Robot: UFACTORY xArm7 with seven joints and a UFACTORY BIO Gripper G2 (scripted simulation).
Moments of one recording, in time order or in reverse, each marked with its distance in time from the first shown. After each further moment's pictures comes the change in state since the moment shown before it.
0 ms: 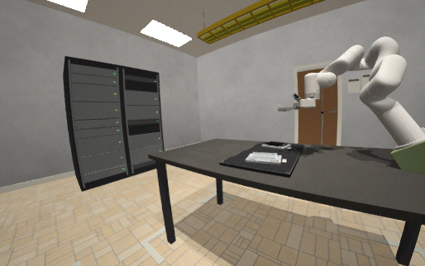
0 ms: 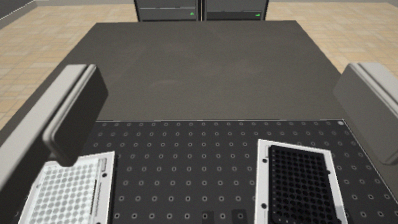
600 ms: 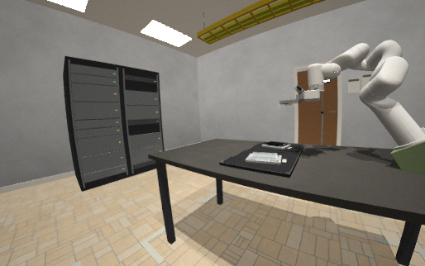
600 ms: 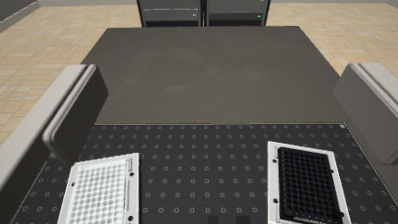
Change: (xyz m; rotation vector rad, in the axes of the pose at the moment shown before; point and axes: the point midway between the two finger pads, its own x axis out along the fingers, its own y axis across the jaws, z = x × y) arm -0.020 0.030 0.035 -0.001 0.005 -0.001
